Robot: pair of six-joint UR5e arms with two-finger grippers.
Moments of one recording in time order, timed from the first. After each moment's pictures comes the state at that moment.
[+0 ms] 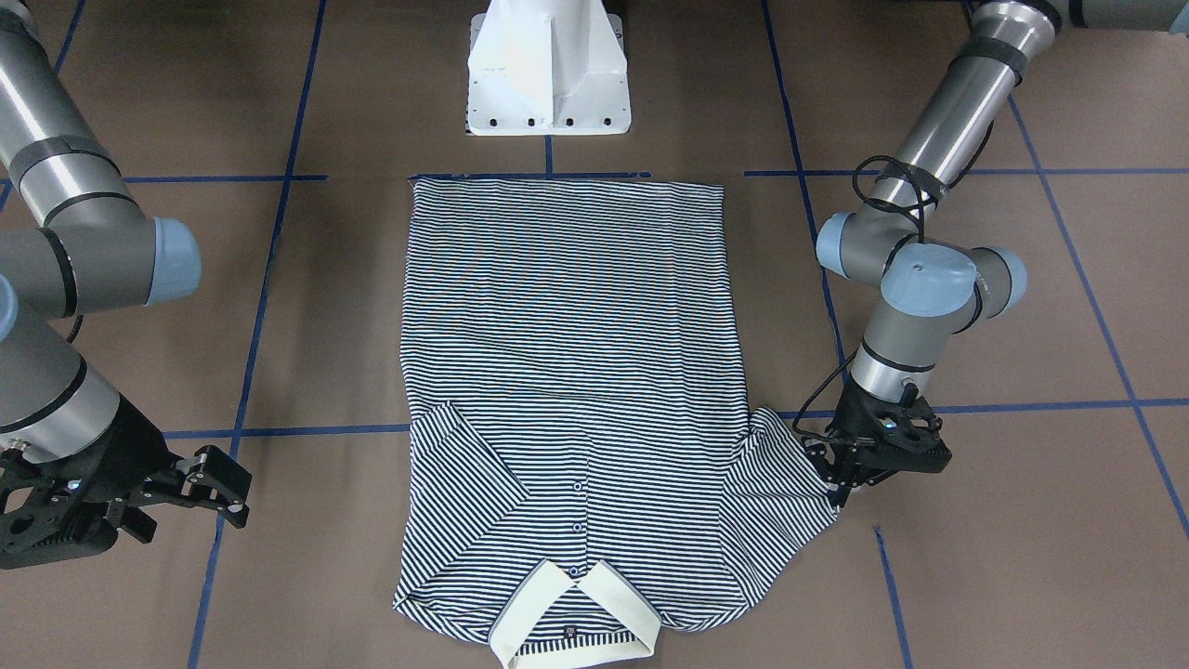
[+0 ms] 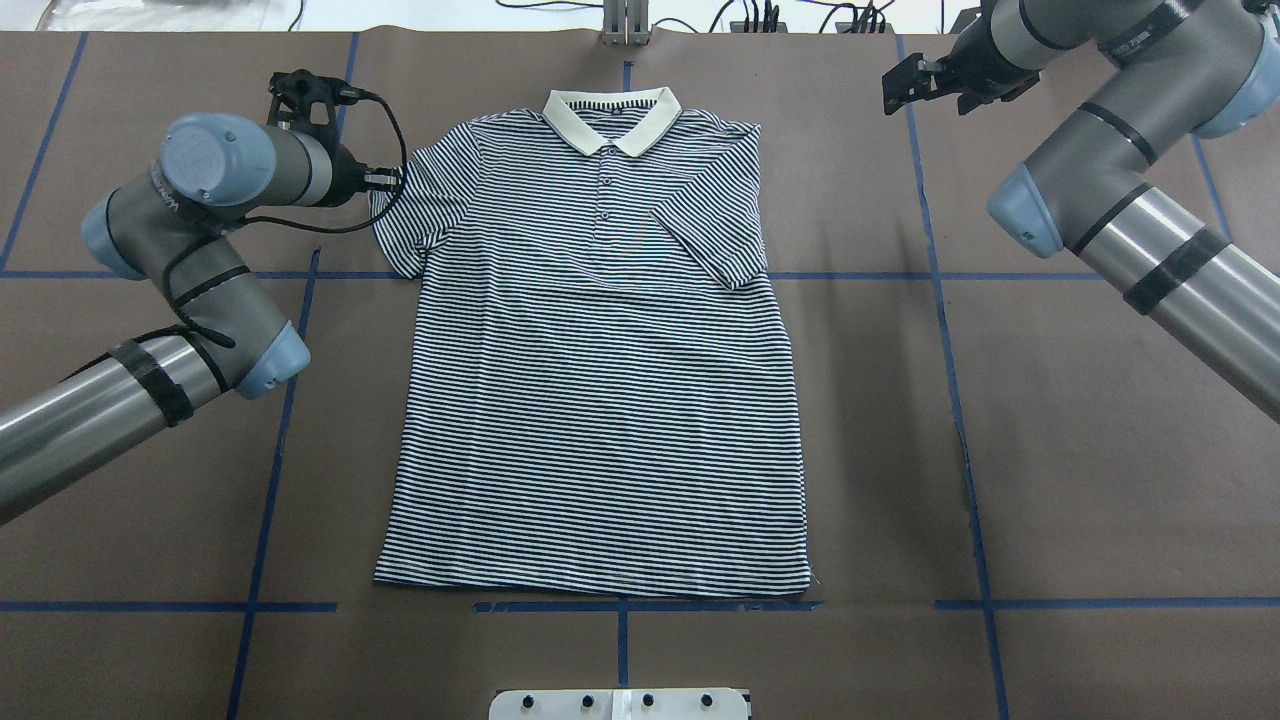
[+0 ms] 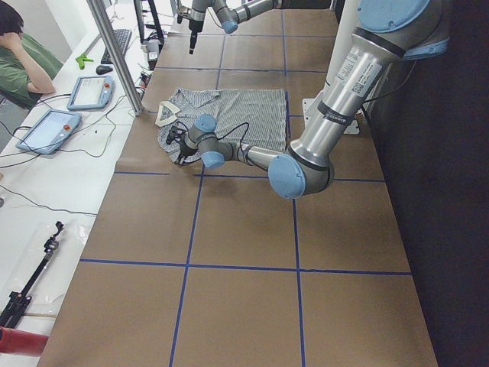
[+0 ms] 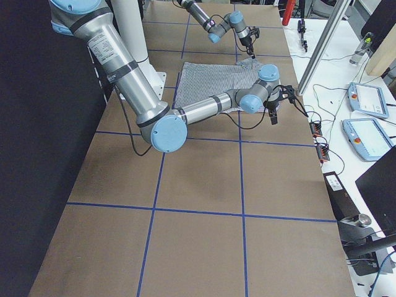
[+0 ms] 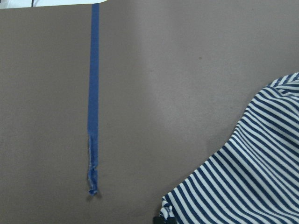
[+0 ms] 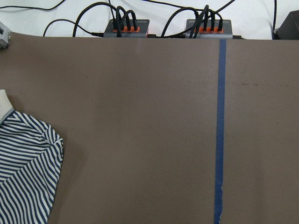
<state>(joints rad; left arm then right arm) -0.82 -2.18 -1.17 -2.37 -1.69 -0.93 1.05 -0.97 1.29 -1.05 2.08 0.82</state>
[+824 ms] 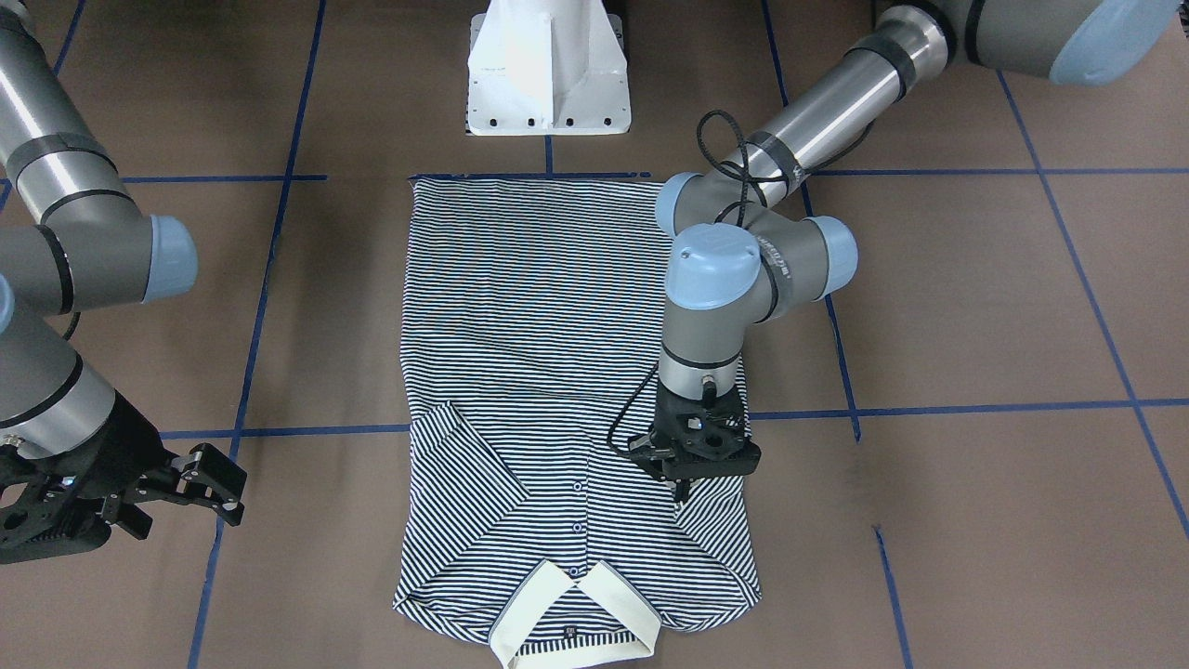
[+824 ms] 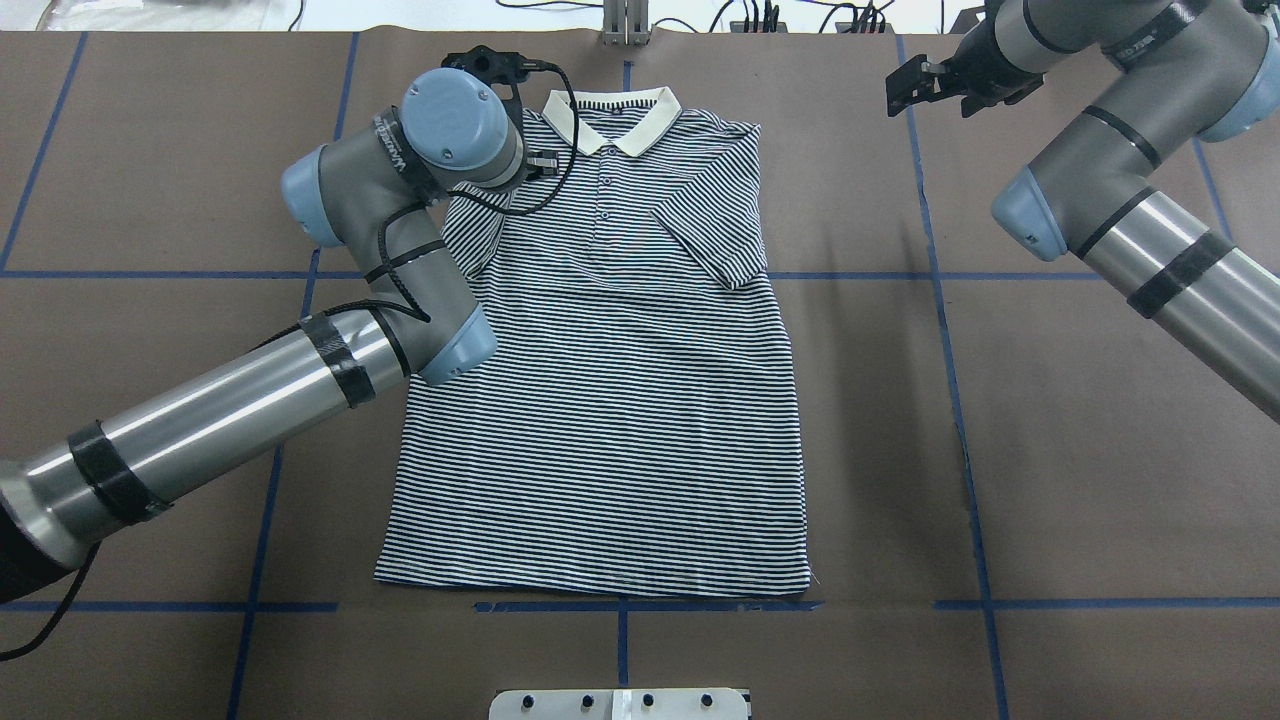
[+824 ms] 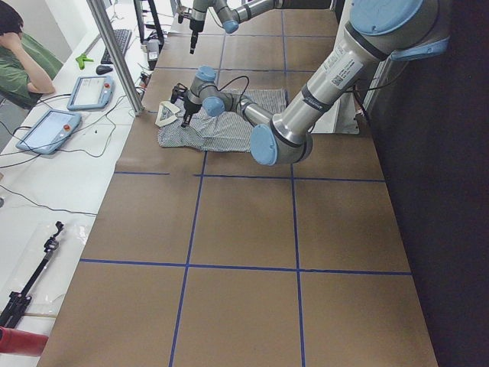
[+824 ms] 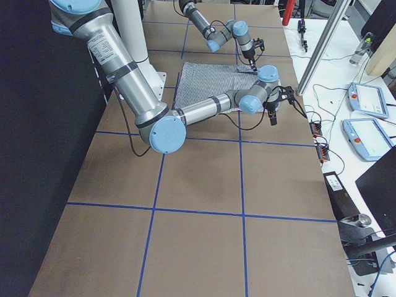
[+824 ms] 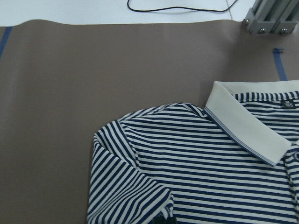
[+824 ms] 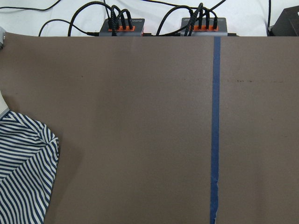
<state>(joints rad) -0.71 -2.48 -1.08 -2.05 -1.62 -1.13 1.05 -0.98 1.30 -1.05 2.08 0.83</state>
